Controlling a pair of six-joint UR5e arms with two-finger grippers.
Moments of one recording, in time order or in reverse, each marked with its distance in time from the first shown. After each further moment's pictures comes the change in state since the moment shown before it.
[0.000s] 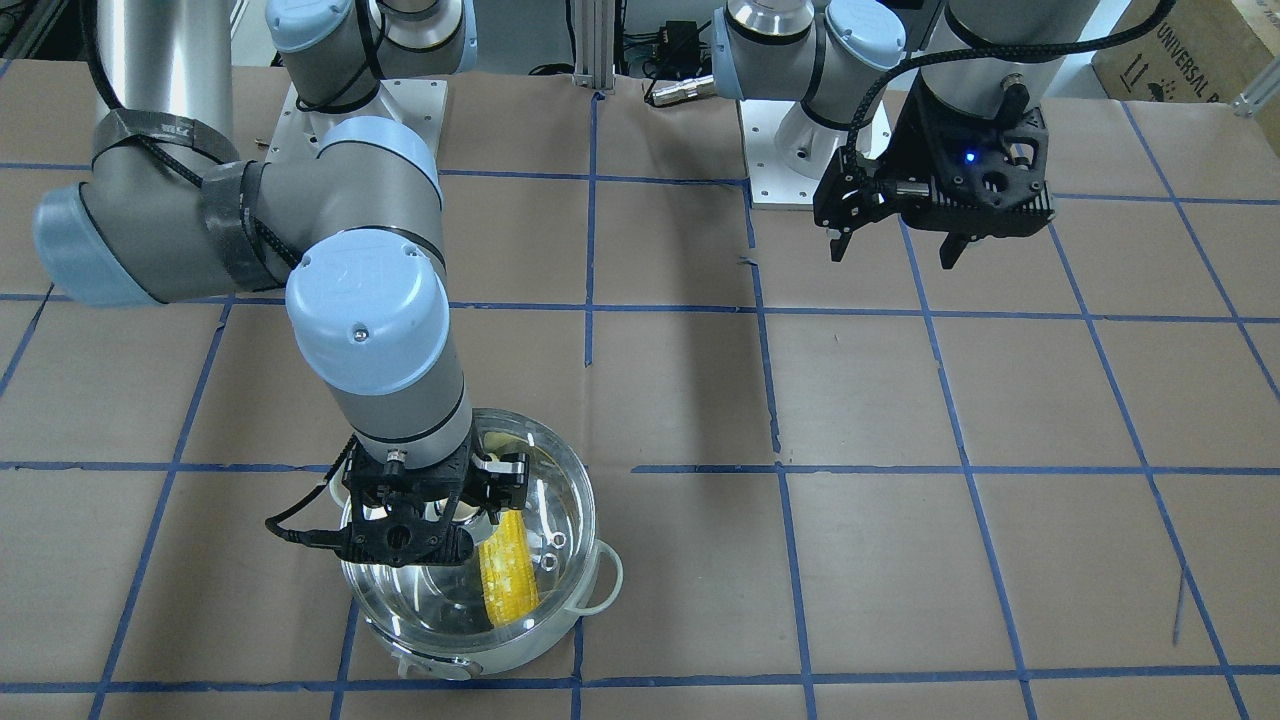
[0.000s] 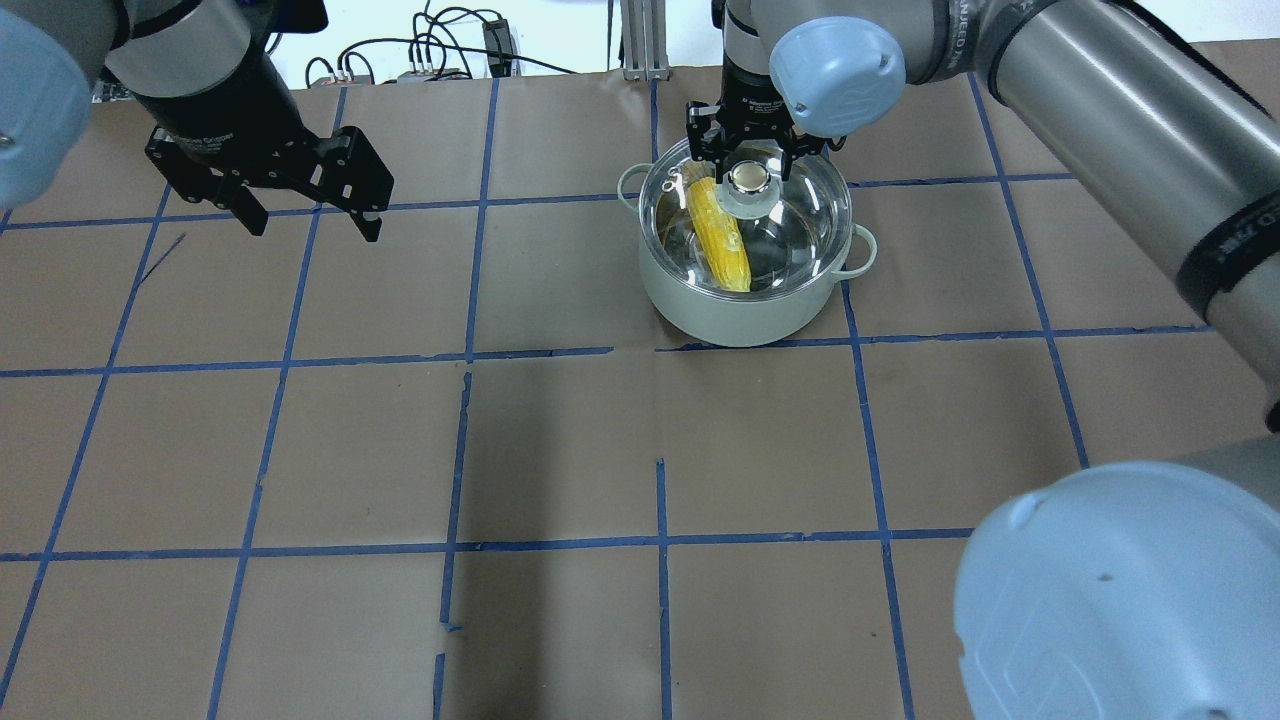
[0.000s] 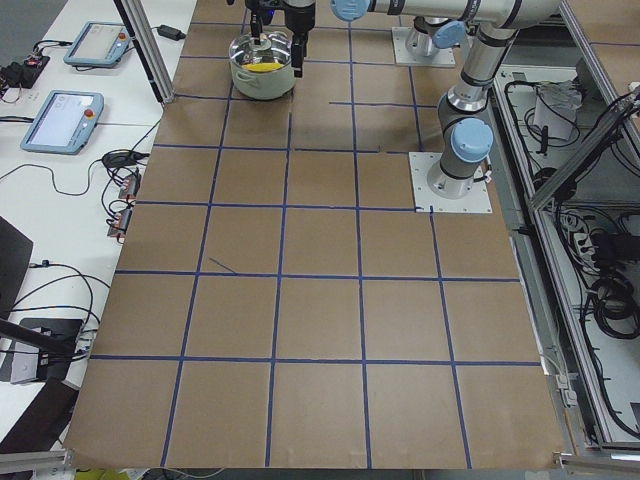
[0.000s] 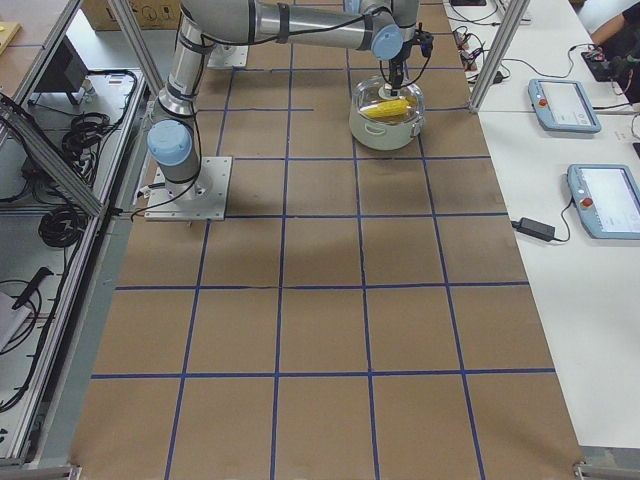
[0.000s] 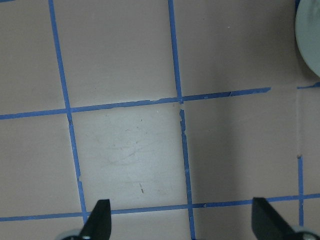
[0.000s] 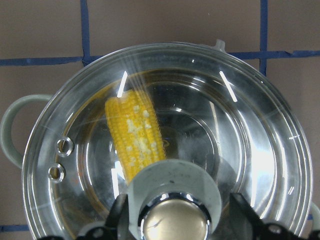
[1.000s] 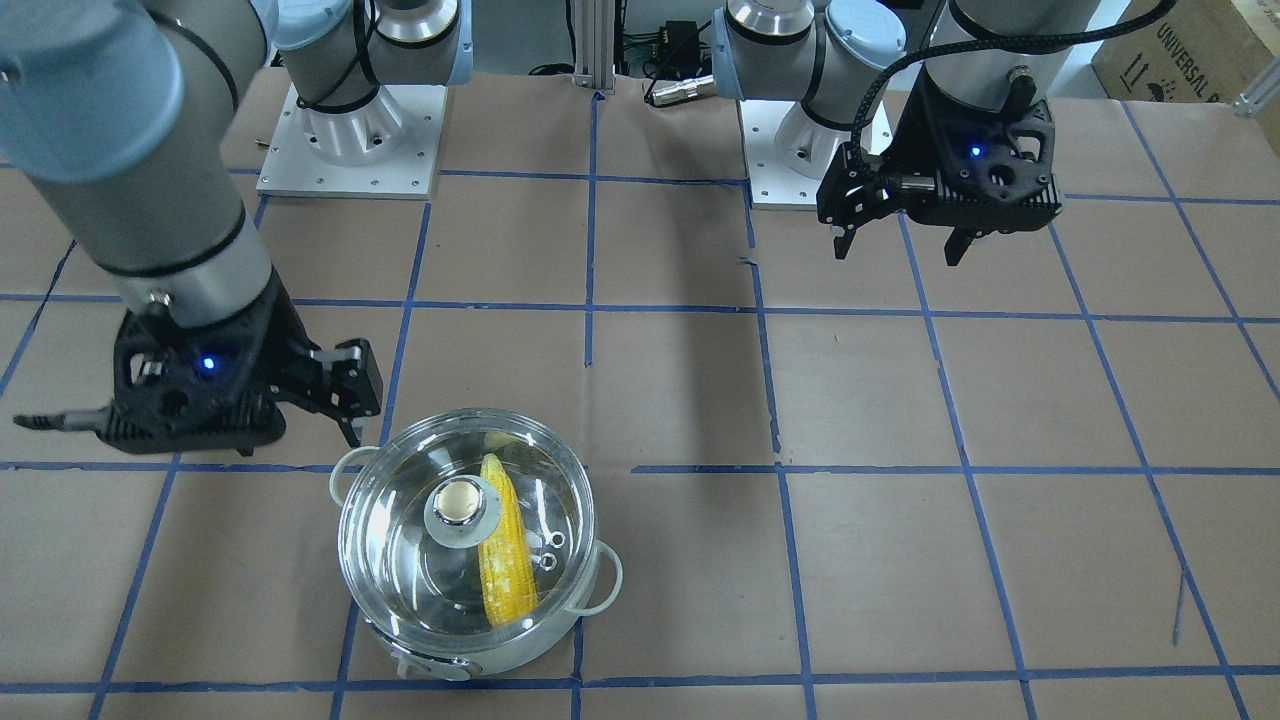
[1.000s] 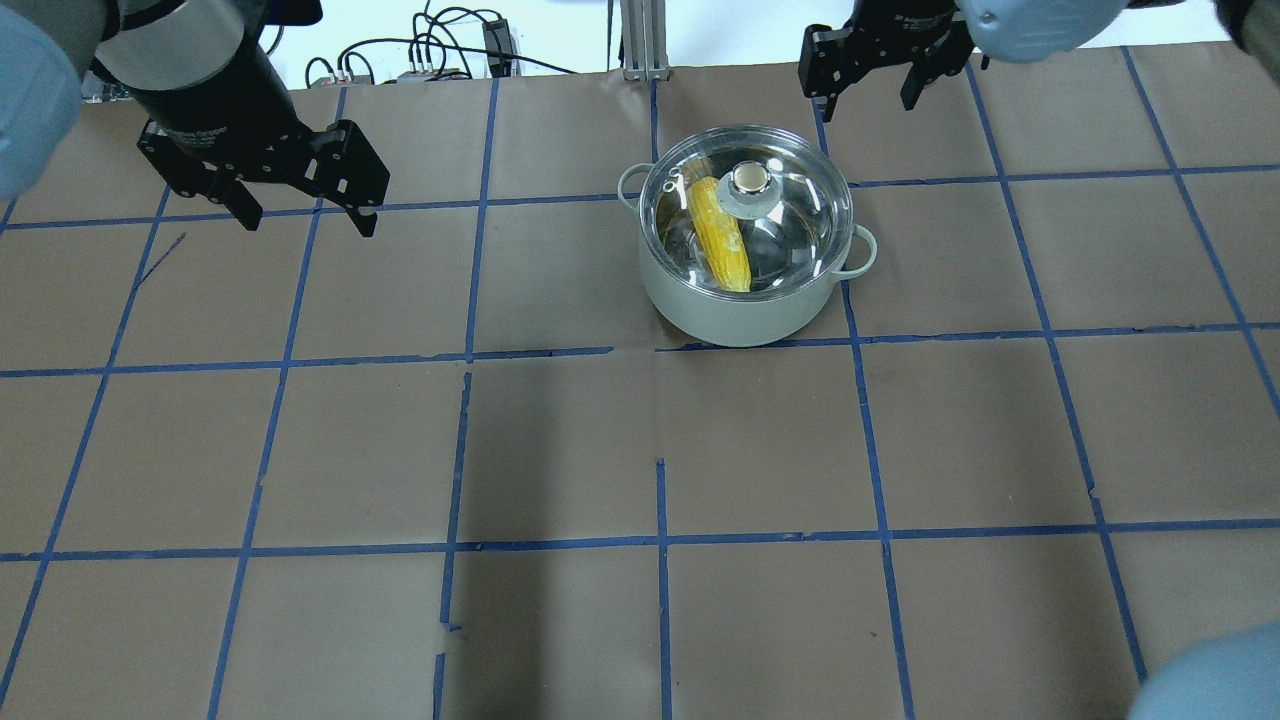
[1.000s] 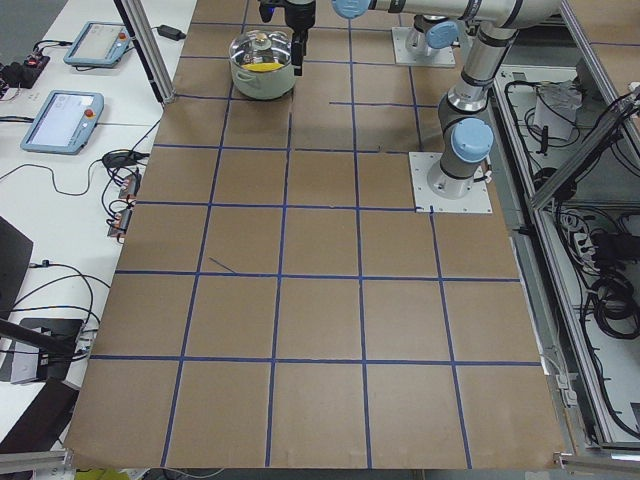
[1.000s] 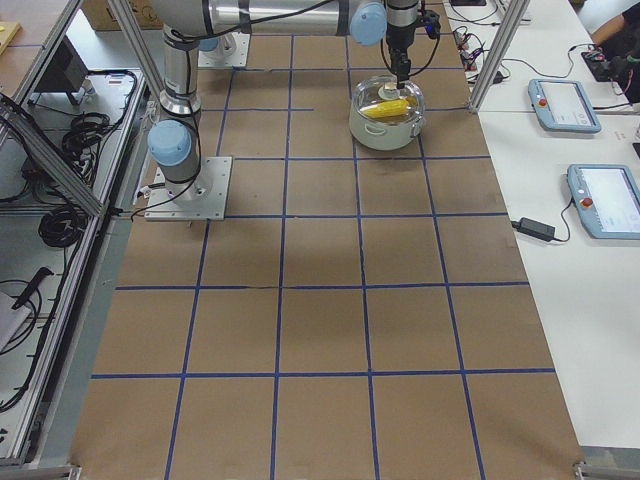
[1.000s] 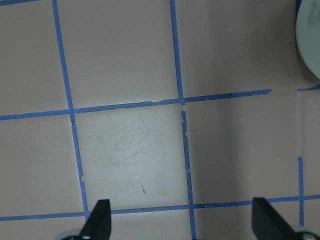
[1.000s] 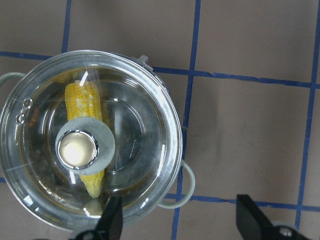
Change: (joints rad) left arm 0.000 0.002 0.011 -0.006 0.005 -0.003; right arm -0.156 -0.254 0.079 0.089 0.024 -0.280
